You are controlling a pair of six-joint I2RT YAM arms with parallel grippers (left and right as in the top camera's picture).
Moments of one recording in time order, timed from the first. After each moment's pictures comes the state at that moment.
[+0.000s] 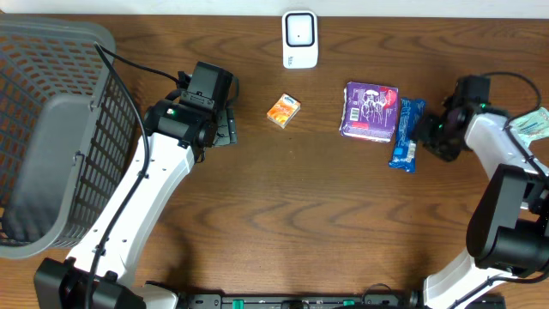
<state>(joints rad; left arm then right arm) -0.34 1.52 1.34 -1.00 -0.28 -0.44 -0.21 1.86 1.17 -0.62 -0.15 0.38</state>
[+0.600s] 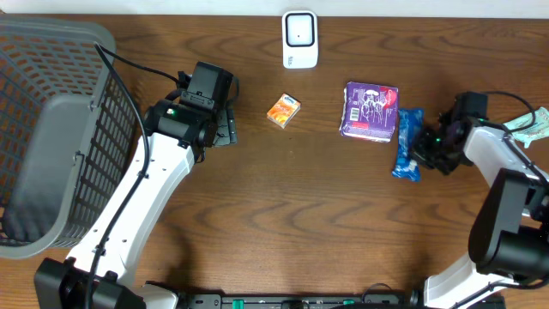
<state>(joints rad) -0.34 1.52 1.34 -1.00 -0.28 -0.44 -0.24 1.83 1.08 -0.64 -0.25 0.40</state>
